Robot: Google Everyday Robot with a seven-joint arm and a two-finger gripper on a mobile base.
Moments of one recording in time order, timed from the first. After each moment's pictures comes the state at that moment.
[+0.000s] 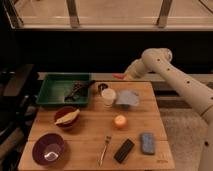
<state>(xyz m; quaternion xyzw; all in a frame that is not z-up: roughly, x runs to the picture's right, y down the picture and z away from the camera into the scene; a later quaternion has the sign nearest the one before) 0.147 -0.077 0.834 -0.12 -0.17 0.11 0.97</state>
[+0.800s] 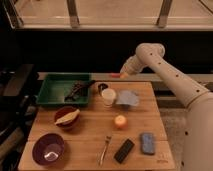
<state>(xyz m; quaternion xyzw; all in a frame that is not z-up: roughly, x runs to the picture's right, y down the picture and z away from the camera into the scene) 0.127 -0.088 0.853 -0.15 -0.18 0.03 0.97</state>
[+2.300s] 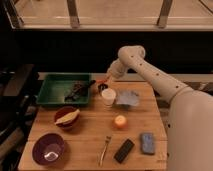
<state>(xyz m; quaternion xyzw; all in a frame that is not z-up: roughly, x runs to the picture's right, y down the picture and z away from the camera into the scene) 0.039 -0.064 0.879 -0.16 -0.22 -0.11 0.96</state>
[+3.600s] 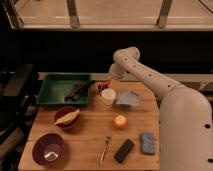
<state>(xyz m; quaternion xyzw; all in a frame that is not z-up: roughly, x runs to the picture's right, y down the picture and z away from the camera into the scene) 0.063 -0.056 0.908 -0.17 -0.15 -0.14 0.96</state>
